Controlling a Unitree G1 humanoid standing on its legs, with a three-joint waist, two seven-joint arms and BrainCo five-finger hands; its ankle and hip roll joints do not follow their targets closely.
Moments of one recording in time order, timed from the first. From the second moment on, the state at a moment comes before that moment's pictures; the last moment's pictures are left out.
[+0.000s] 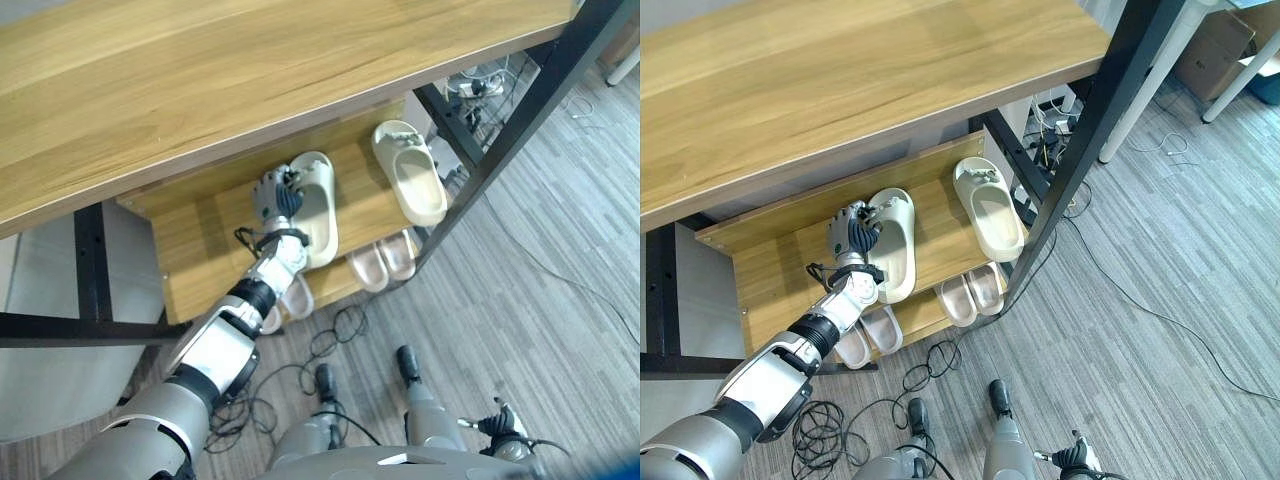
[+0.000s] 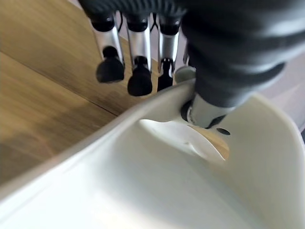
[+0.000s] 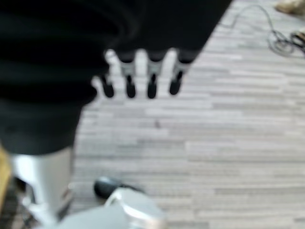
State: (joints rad) left arm -0.81 0.23 -0.51 1.00 0.21 -0.03 0.84; right arm -0.06 -0.24 0.34 1.31 0.01 -0.08 -0.42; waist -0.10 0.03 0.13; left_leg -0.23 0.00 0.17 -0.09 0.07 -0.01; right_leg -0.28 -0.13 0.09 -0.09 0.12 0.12
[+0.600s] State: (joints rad) left arm -0.84 0.19 -0.51 1.00 0.17 -0.03 0.84; right arm -0.11 -0.24 0.35 1.32 0.02 -0.08 -0.42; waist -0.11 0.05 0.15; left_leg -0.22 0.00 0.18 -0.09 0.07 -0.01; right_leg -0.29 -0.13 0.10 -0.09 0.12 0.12
